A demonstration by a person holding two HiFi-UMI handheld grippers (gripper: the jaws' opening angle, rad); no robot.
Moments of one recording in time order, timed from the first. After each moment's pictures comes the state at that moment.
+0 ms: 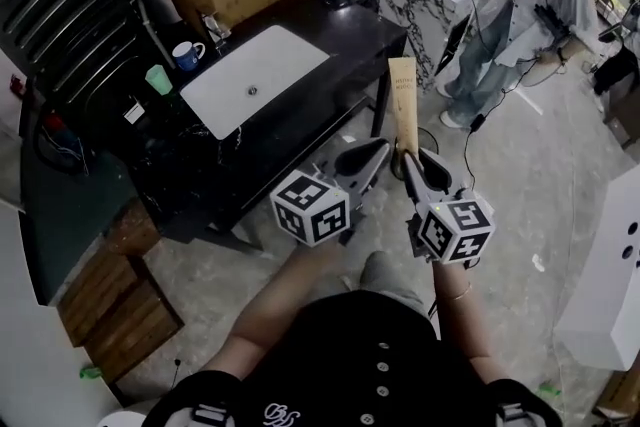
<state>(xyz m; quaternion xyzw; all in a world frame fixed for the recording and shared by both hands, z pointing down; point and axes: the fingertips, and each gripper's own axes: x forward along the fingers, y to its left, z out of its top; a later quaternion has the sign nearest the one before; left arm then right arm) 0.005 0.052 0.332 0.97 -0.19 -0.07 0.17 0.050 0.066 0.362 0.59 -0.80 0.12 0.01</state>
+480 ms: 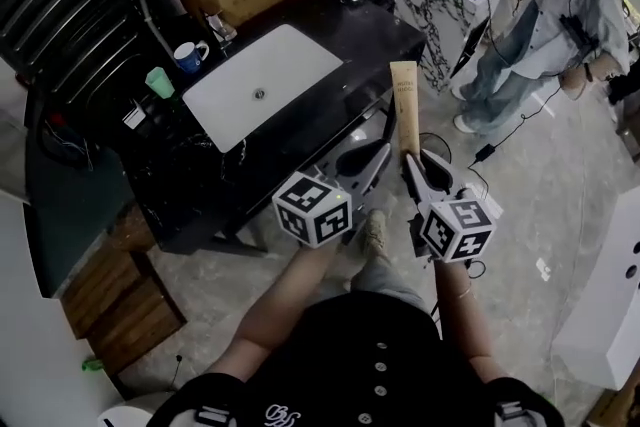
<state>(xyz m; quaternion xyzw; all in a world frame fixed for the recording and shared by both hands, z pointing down) 0.002 -0.021 0.349 0.96 -0.22 -0.06 0.18 0.051 -0.008 0.386 0.58 -0.80 0.15 0.02</state>
